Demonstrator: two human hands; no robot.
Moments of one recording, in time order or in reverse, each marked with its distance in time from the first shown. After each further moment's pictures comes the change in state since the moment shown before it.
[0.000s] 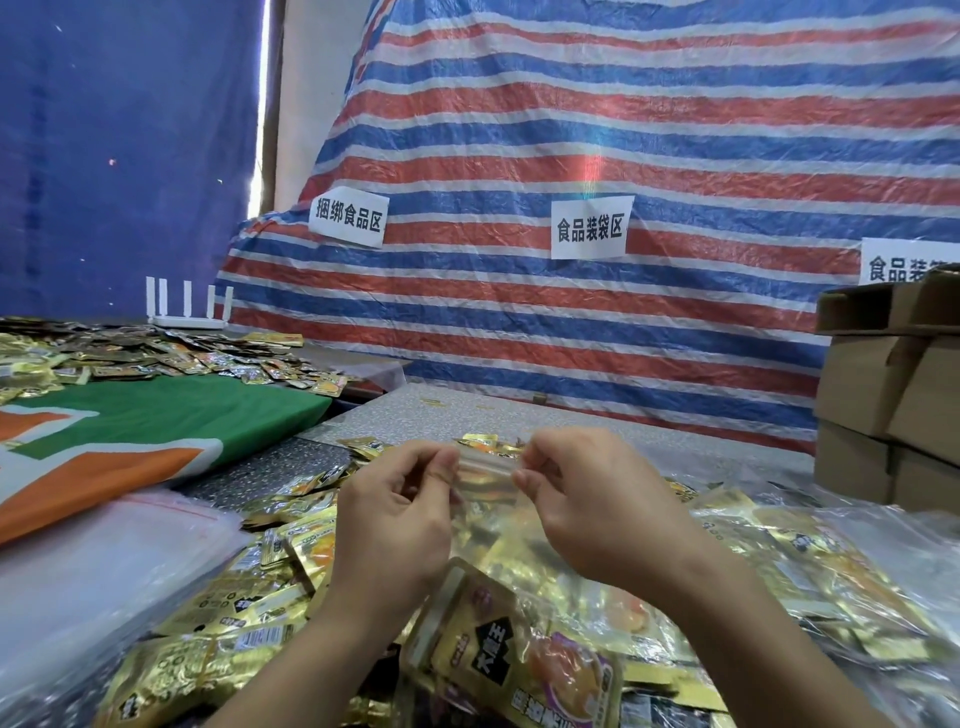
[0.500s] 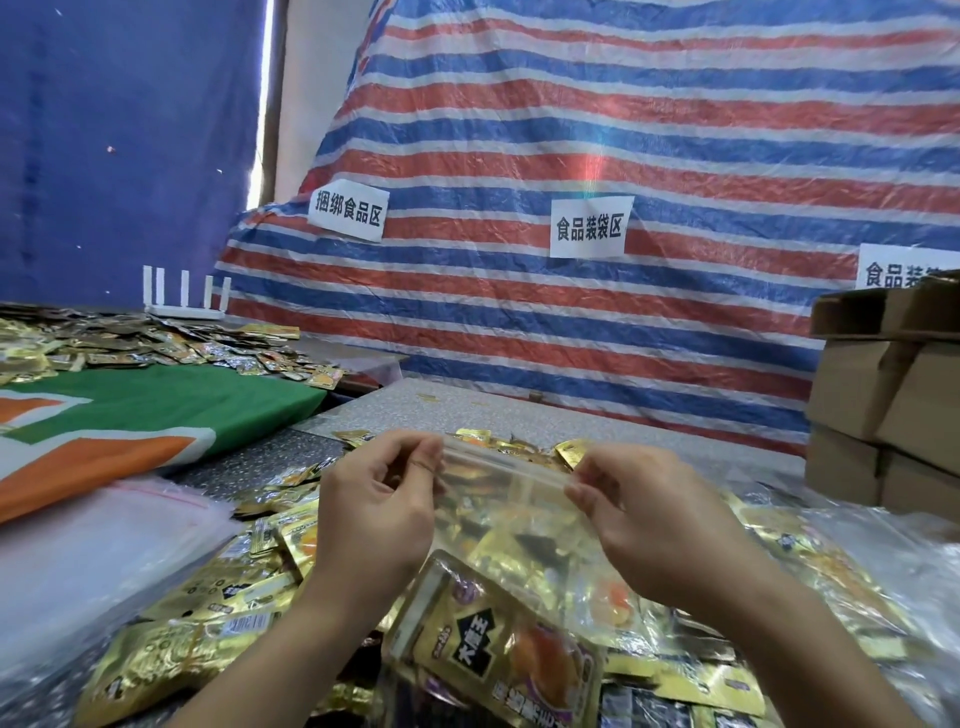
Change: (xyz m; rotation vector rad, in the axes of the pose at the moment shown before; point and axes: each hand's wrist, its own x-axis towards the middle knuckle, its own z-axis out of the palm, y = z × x) left_hand 0.000 -0.002 0.000 -0.034 0.013 0.008; right_hand -0.027 0.036 -0.018 -0.038 0.006 0.077
